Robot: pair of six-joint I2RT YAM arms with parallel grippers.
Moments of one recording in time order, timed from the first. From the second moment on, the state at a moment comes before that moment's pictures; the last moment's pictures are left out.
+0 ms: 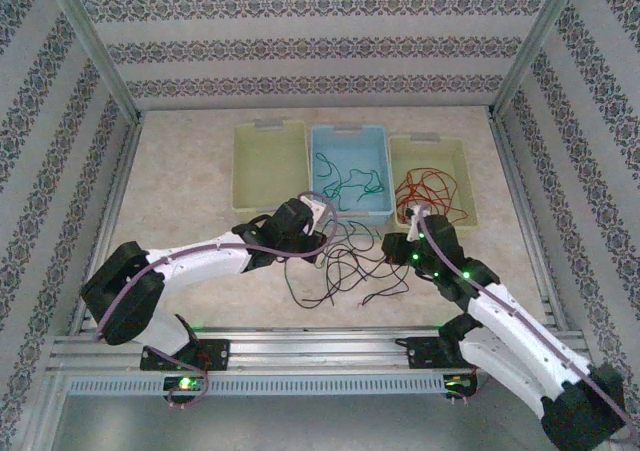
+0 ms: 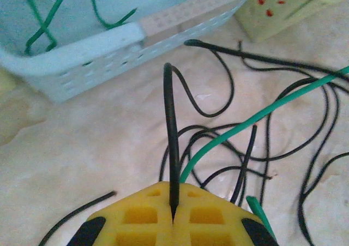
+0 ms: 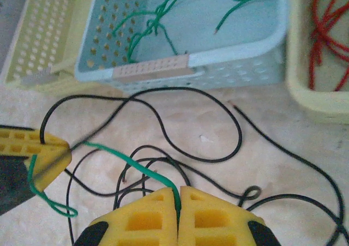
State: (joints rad) left arm -0.81 1.49 0.85 -0.14 0.07 -0.40; right arm 0.45 0.72 0.44 -0.37 -0.15 0.64
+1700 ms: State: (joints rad) left arm -0.77 1.53 0.88 -0.14 0.23 -0.33; right arm 0.50 0.77 0.81 -0.46 0.02 0.50
